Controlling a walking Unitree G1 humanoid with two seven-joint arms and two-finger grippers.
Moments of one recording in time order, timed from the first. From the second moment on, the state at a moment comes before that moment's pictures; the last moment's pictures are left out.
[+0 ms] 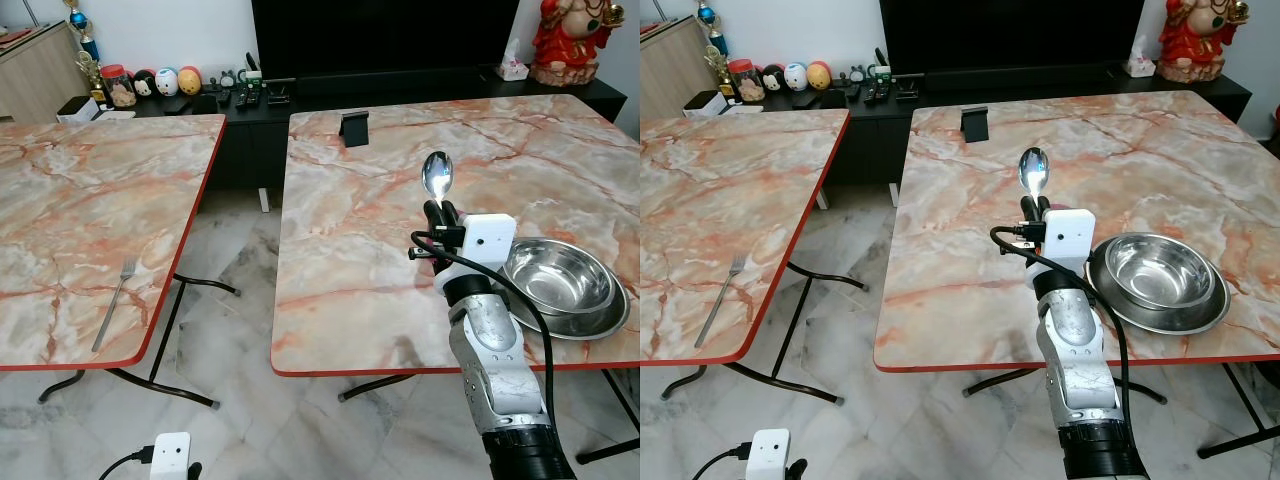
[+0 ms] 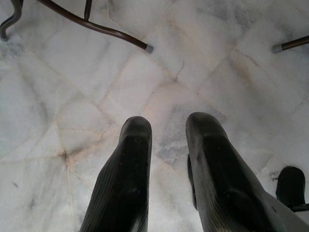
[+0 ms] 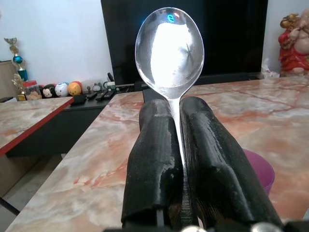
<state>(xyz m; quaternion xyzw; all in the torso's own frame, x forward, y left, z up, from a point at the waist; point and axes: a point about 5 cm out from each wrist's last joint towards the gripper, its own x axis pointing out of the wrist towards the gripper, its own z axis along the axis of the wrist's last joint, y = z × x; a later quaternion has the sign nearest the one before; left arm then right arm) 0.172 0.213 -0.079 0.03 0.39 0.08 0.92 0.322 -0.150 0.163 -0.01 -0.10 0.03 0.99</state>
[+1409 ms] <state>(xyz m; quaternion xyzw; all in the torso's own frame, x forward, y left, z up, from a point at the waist) 0.172 0.208 -0.081 0.03 0.39 0.07 0.92 0.323 -0.153 0.166 -0.01 -0.11 0.03 0.99</state>
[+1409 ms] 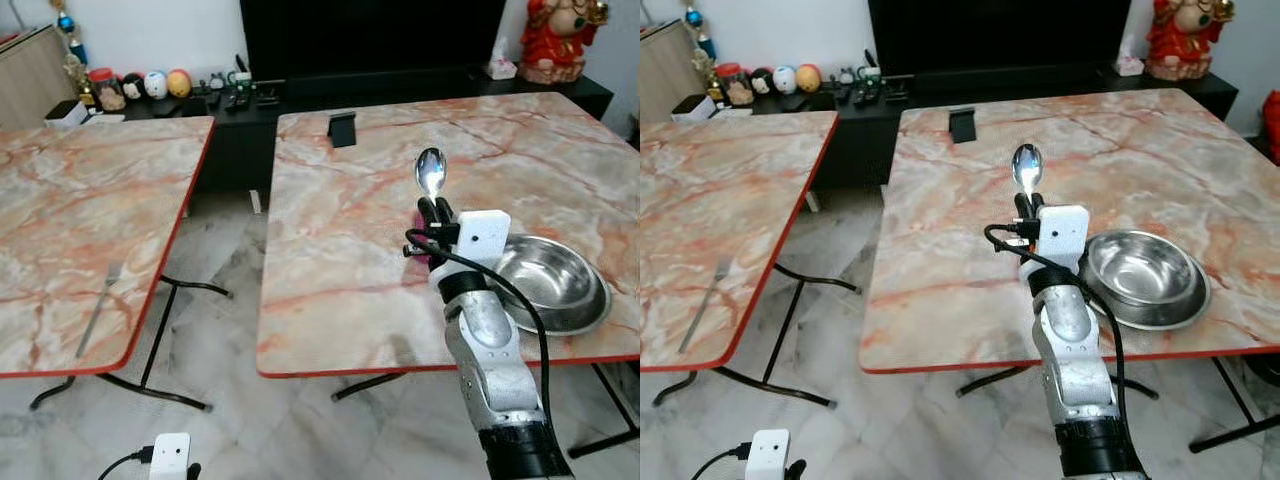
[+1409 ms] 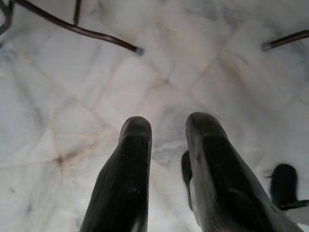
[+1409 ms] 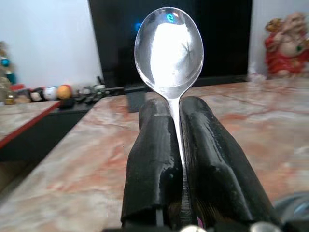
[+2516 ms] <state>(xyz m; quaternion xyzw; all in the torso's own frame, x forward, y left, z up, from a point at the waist) 0.169 0.218 -0.080 0.04 0.40 0.08 0.91 0.325 -0.147 0.168 -0.01 -0.11 0.04 0.99</state>
